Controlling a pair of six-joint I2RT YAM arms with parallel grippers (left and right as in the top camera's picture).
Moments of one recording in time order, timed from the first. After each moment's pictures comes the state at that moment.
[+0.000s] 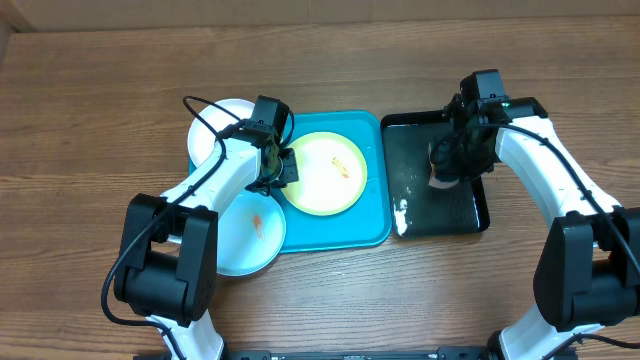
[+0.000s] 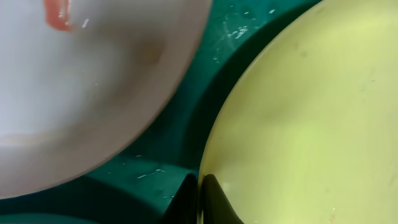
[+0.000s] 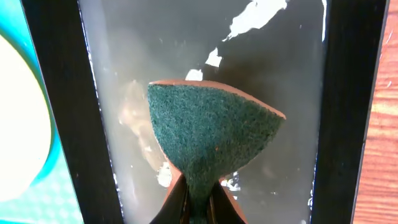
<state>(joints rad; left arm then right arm) -0.28 1.90 1.22 -0.67 0.03 -0.44 0.12 1.82 1.34 -0.93 -0.16 0.14</state>
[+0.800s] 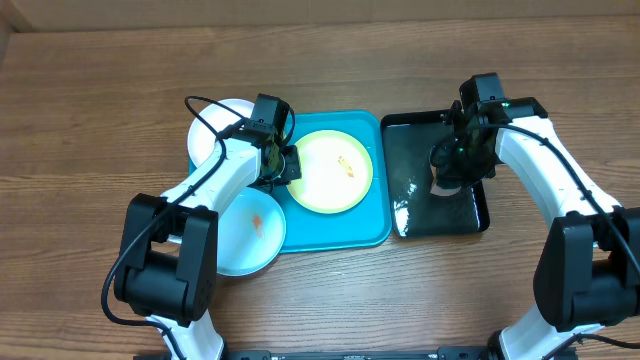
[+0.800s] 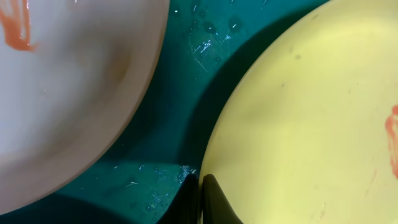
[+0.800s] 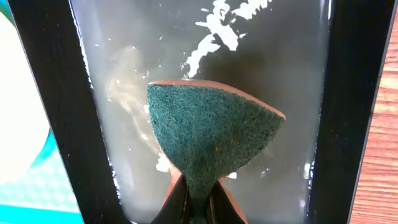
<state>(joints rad) -0.28 1.90 1.22 -0.63 0.07 -0.43 0.12 1.82 1.34 -0.99 -0.16 0.13</state>
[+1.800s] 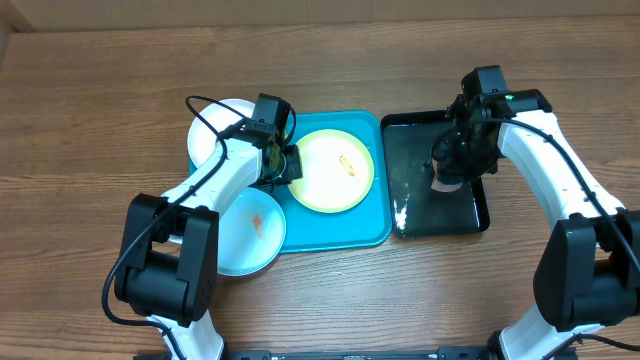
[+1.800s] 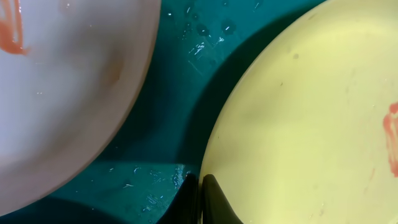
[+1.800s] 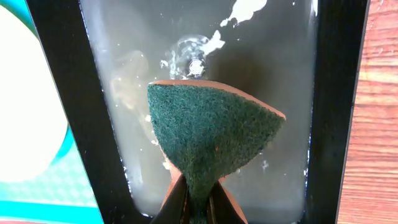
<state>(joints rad) -0.29 1.90 1.22 -0.62 0.08 -0.43 0.12 1.82 1.40 -1.06 -0.16 0.17</state>
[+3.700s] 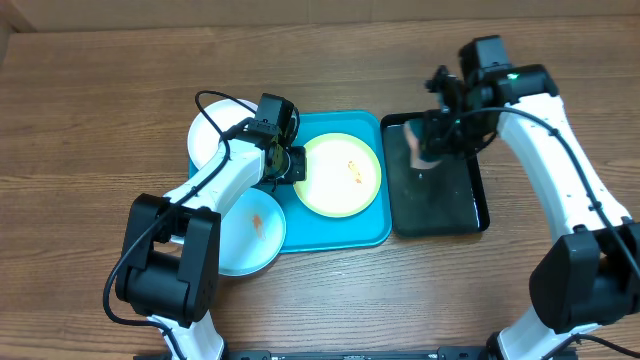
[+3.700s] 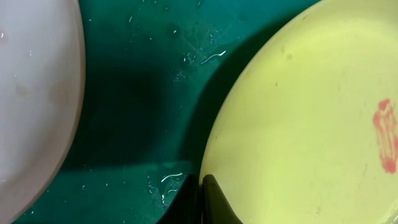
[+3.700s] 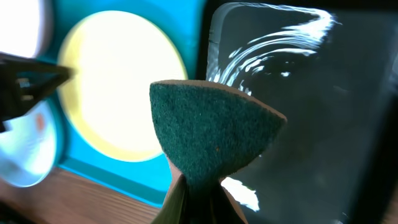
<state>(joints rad) -0.30 1.90 1.22 -0.60 0.12 -0.31 0.19 1.82 1.61 -1.13 -0.35 0.03</state>
